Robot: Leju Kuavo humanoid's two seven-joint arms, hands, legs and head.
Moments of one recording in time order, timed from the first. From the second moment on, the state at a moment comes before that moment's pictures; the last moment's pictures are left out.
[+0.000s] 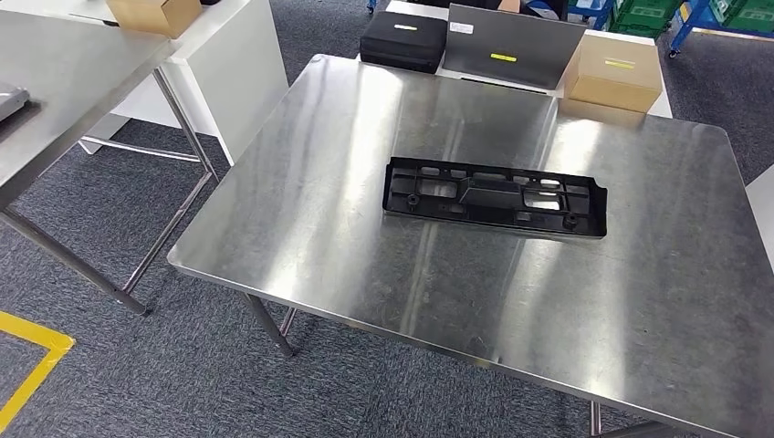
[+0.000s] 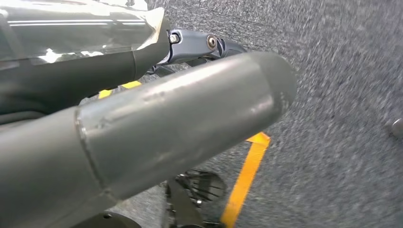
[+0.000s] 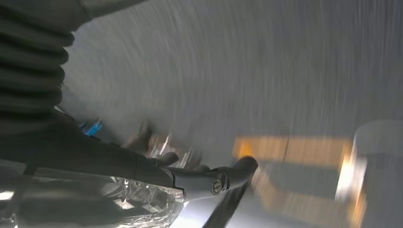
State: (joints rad) left arm -0.10 -0.16 0.80 -0.22 -0.62 0.17 -0.33; right arm -0.05 0.04 -1.51 -0.51 1.38 -0.48 0.01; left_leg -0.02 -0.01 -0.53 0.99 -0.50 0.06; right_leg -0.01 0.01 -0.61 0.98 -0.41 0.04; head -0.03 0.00
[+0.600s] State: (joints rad) left arm -0.14 -0.11 0.70 -0.22 -0.71 0.08 -0.25; right arm -0.10 0.06 -1.42 -0.24 1.44 -0.22 0.07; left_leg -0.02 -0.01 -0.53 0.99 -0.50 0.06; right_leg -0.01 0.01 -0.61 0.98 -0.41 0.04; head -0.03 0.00
